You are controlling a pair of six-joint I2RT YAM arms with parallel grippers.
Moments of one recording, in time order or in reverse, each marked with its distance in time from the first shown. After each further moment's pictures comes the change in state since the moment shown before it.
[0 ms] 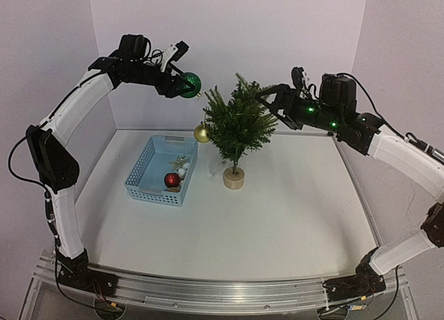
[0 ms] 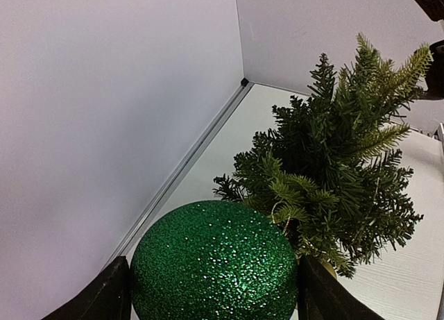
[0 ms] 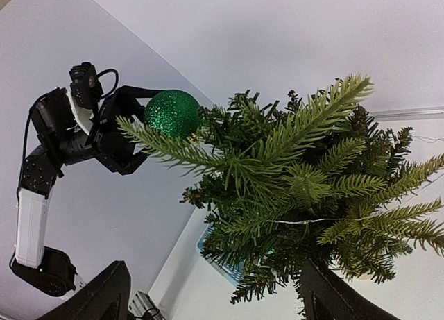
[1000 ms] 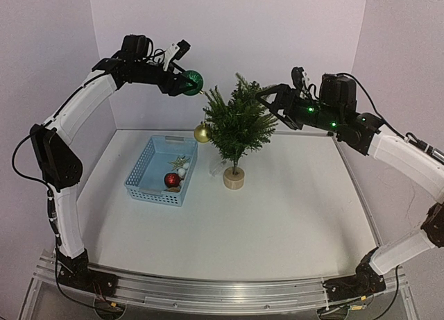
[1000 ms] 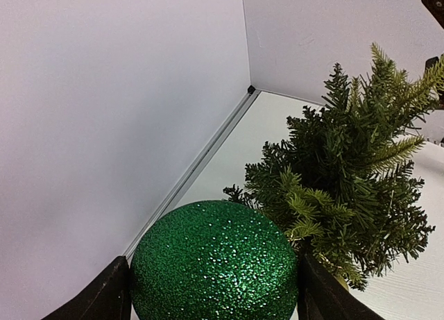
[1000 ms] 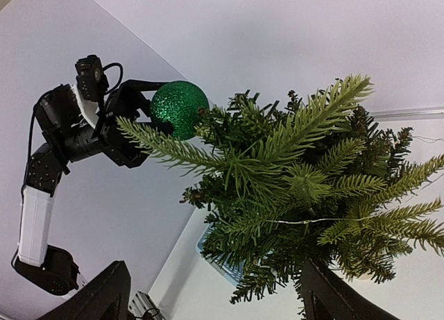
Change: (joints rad) left arm 0.000 0.035 0.022 0.053 -0.006 -0.020; right arm 0.000 0.000 0.000 0.000 0.000 0.000
